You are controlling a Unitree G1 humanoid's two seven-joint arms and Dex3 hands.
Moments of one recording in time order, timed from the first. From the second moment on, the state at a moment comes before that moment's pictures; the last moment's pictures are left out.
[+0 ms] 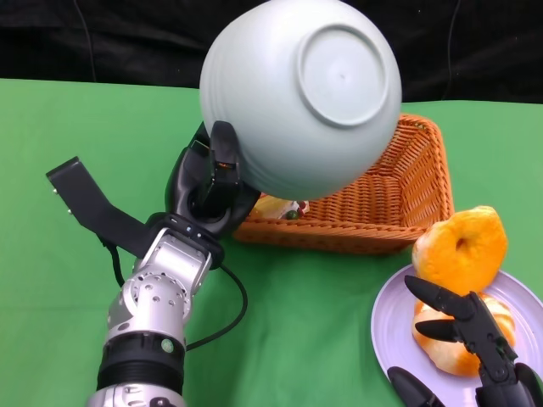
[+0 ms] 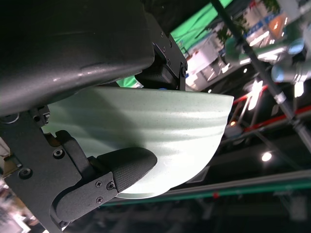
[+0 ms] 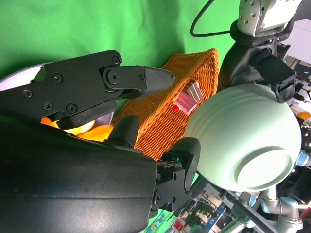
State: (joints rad) left arm -0.62 -0.25 0.31 0.64 -0.76 0.24 -0.43; right arm 0.59 -0.03 0.24 -0.52 -0.53 -0.22 -0.20
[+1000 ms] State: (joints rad) left arm -0.29 0.17 -0.04 0.31 0.03 -0.70 -0.56; right arm 0.60 -0.04 0.24 -0.52 -0.55 -0.22 -0.24
